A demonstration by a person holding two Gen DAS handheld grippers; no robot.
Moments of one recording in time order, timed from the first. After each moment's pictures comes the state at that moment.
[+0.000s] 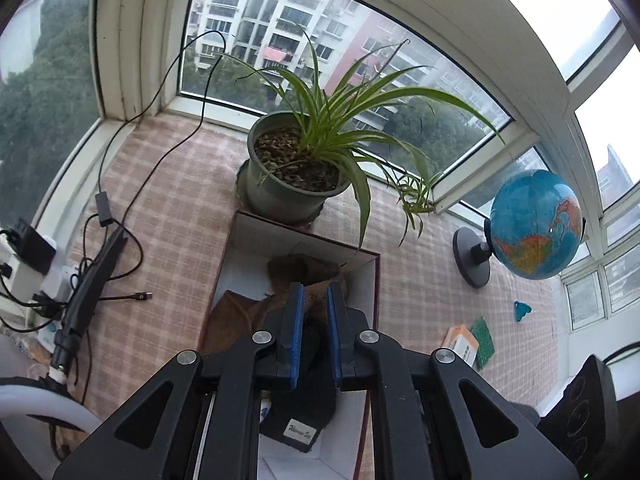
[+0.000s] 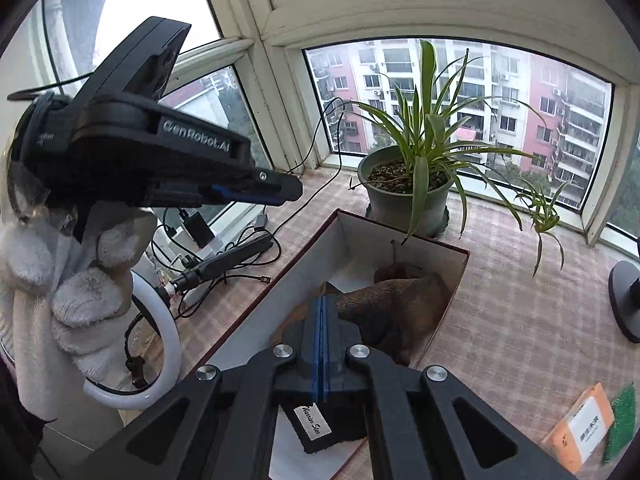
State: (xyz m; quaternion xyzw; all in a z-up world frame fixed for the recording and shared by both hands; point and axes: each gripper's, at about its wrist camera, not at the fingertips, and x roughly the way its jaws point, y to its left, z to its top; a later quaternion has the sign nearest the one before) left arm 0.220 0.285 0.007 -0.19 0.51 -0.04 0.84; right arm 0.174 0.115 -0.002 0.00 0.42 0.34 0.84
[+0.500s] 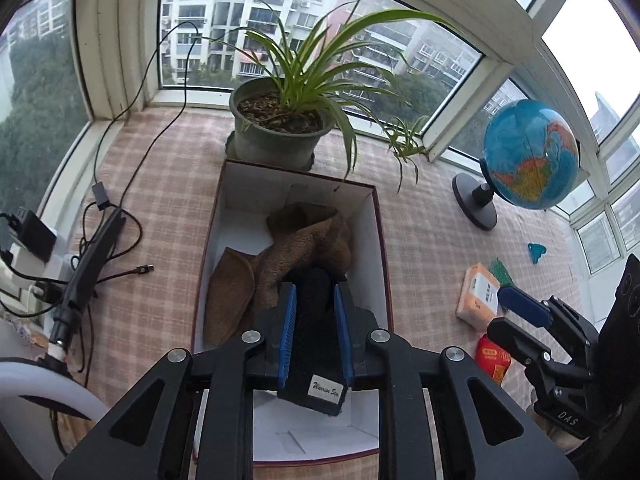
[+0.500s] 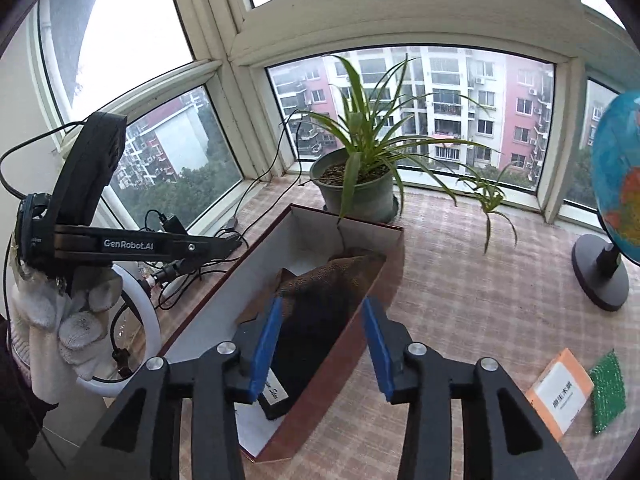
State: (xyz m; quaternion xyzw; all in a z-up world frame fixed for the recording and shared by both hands) left arm 0.163 0.254 -0.015 -0.12 0.52 -0.08 0.85; right arm 0.147 0.039 -0.005 0.02 0.40 0.29 0.87
